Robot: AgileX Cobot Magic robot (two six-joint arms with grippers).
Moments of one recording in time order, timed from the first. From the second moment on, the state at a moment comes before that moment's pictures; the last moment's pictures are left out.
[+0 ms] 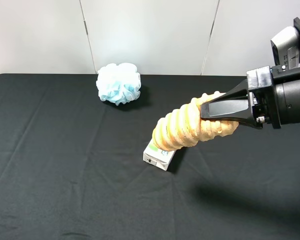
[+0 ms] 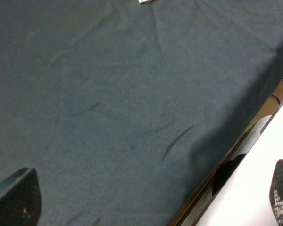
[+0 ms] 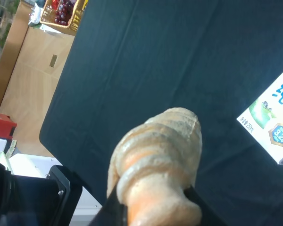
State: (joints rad) left arm -0.85 0.16 -0.50 -0.01 1.06 -0.02; right arm 0.24 1.02 -0.58 1.18 0.81 -0.71
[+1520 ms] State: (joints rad) left arm 0.12 0.00 -0.50 -0.01 1.05 -0.02; right arm 0.24 1.14 -0.58 0.96 0.62 -0.56
